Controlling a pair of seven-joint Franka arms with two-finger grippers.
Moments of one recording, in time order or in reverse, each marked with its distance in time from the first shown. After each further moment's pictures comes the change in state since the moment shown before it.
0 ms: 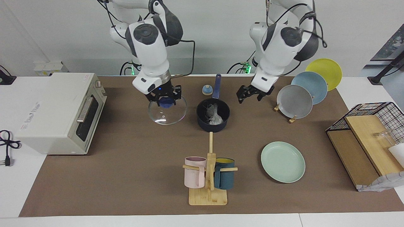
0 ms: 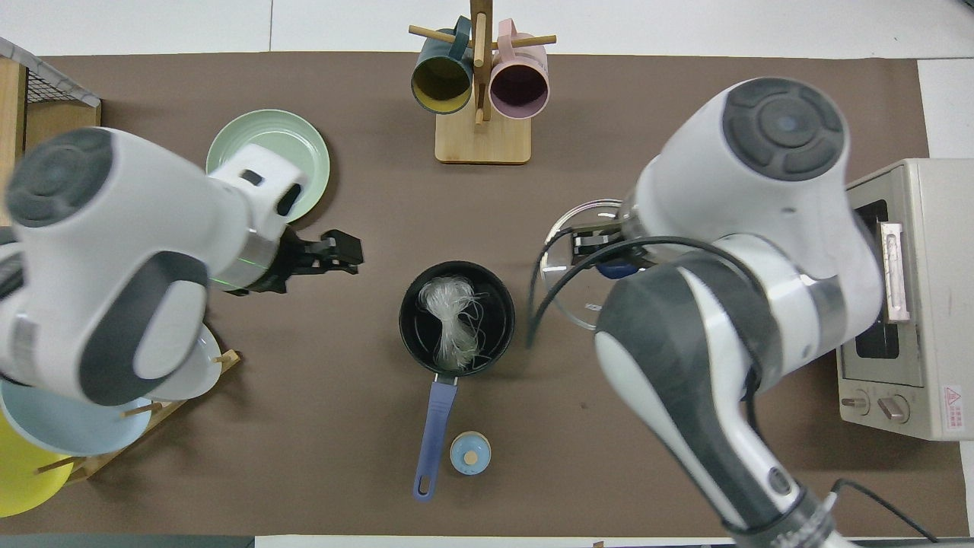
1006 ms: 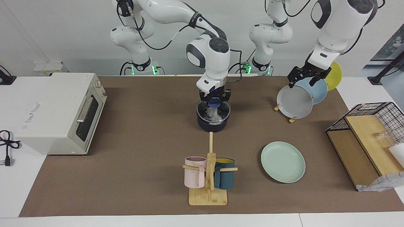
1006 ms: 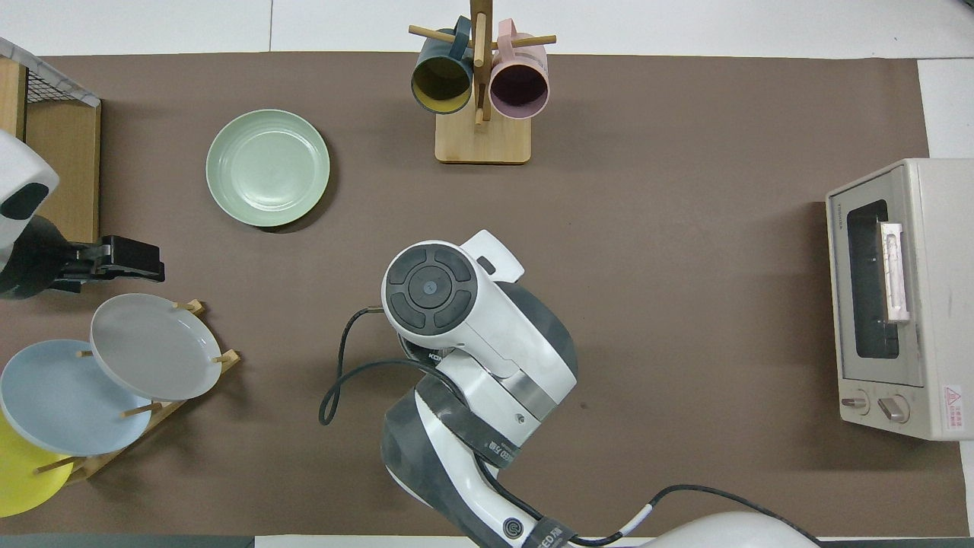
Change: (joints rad) left arm 0.209 -0.086 -0.002 0.074 0.146 -0.205 0.277; right arm 0.270 0.195 0.003 -0.012 -0.086 0.219 0.326
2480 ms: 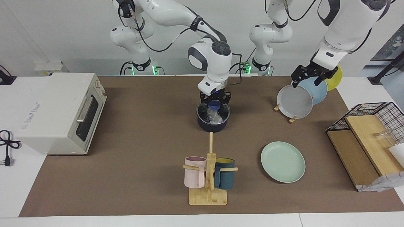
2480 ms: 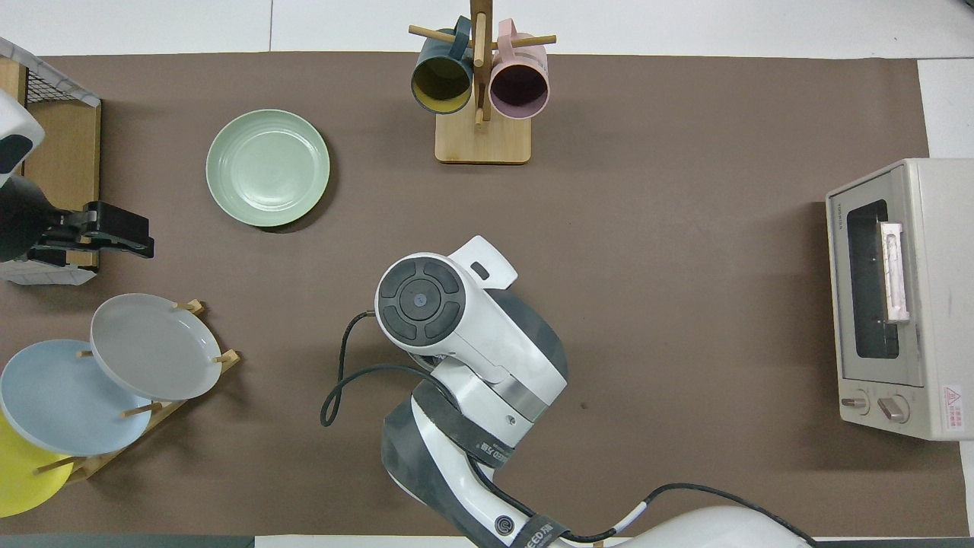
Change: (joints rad) left arm 0.076 0.116 -0.078 0.180 0.001 -0.093 0.029; right arm 0.012 0.012 0.000 -0.022 -0.043 0.050 0.026
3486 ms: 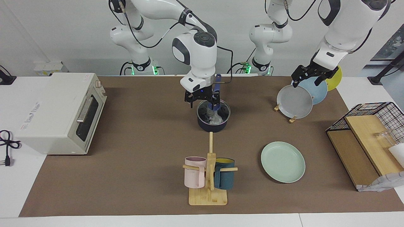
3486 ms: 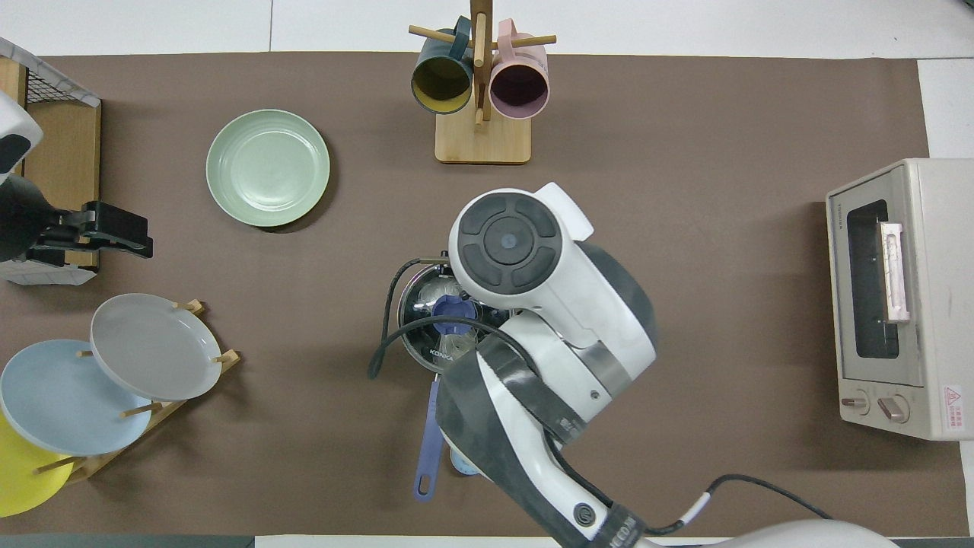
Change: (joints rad) left arm 0.001 -0.001 0.001 0.000 0.000 0.000 0.000; right arm -0.126 -0.119 -0.015 0.039 -0.010 -0.133 -0.075
